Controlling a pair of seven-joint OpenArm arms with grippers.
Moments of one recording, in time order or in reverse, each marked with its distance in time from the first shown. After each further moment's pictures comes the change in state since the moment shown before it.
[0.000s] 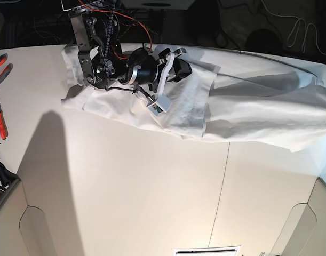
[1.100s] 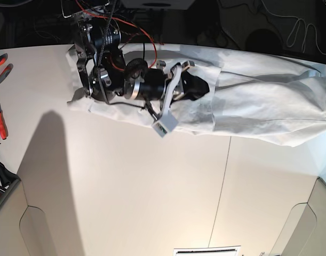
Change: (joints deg) left arm 0.0 5.4 0.6 0.0 12.8 -0.2 -17.9; right arm 4.0 -1.3 -0.7 4.7 11.6 1.3 -0.2
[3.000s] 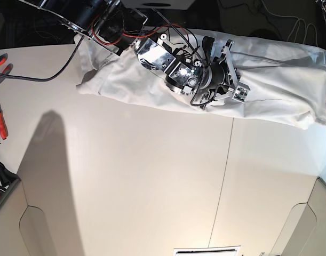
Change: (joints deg) left arm -2.4 0.5 8.6 -0.4 24.0 0.0 -19.9; right arm 16.1 -1.7 -42.3 -37.1 -38.4 -13.0 37.6
